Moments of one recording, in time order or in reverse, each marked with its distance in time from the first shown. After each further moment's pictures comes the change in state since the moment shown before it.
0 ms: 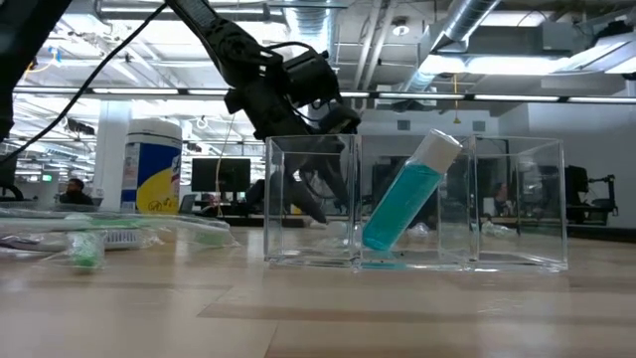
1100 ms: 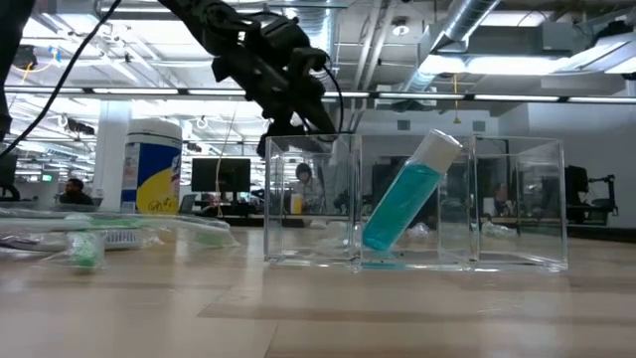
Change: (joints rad) left arm 0.122 -0.209 -0.001 -0.070 0.085 0.378; right arm 0.107 0.079 0.001 0.038 0.283 0.149
